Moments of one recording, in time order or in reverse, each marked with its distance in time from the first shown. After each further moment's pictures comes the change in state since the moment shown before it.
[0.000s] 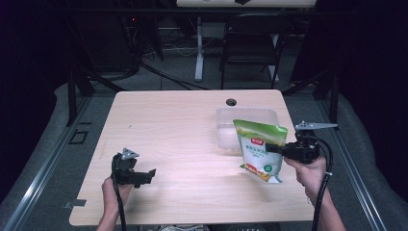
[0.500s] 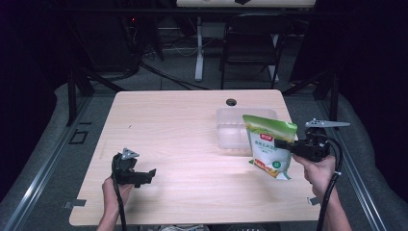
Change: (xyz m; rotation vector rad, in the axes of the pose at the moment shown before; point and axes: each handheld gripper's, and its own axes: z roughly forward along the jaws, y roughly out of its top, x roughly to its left) left arm 0.000 0.000 0.001 0.000 -0.003 -0.005; right arm -0.008 0.004 -0.019 -0.041 -0.065 -0.007
